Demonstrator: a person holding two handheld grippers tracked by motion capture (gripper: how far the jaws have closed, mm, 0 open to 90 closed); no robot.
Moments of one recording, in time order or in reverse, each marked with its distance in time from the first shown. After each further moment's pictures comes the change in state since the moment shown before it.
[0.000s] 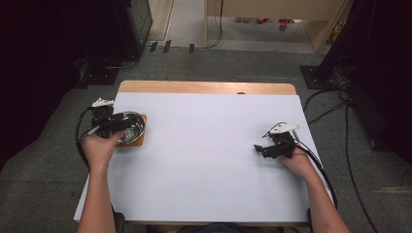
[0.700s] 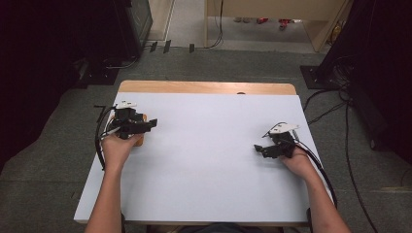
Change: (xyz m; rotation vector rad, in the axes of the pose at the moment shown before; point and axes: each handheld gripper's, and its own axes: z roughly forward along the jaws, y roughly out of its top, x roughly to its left) left arm -0.053 0.001 0.026 0.023 -0.087 0.115; right arm 0.000 0.000 0.000 0.000 0.000 -0.001
